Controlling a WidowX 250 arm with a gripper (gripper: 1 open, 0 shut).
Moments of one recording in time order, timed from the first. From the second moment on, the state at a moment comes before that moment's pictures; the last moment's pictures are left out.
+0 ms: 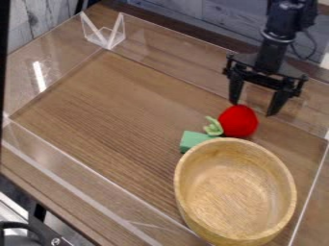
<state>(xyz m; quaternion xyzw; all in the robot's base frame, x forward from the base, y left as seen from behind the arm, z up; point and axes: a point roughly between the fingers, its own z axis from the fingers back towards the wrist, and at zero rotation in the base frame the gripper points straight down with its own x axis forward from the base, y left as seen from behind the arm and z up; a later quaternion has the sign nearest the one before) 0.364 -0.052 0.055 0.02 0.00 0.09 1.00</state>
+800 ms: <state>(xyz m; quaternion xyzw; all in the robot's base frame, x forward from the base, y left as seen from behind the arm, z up) 0.352 -0.054 0.022 0.00 0.00 -0.08 1.00</state>
